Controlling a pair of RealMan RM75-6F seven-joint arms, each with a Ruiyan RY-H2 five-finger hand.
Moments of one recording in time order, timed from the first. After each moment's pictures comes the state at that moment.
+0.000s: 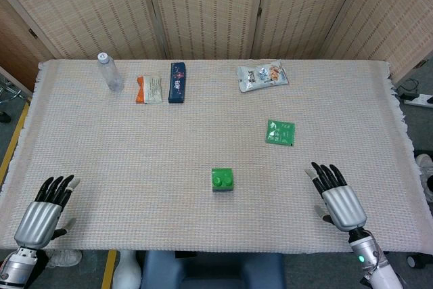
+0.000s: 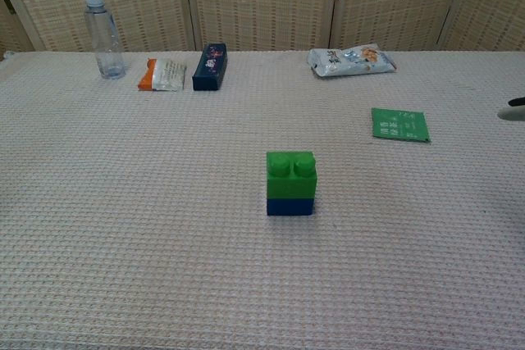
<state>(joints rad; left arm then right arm) -0.13 -1.25 0.06 -1.41 1.64 1.46 0.08 0.20 -1.30 -0.02 -1.59 -1.57 1.32 -0.25</state>
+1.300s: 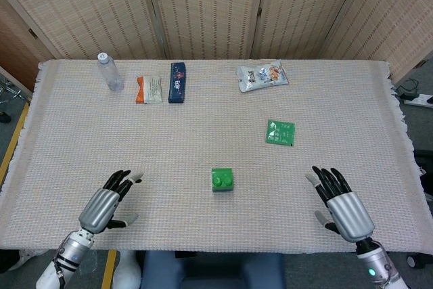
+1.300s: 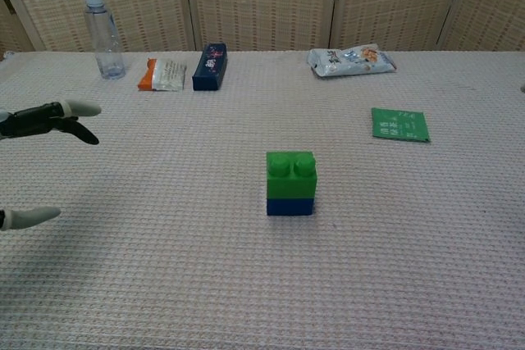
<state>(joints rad) -0.33 -1.35 0.01 -1.68 1.60 1.23 -0.05 0.16 -1.23 -0.06 -1.64 -1.73 1.45 -0.16</state>
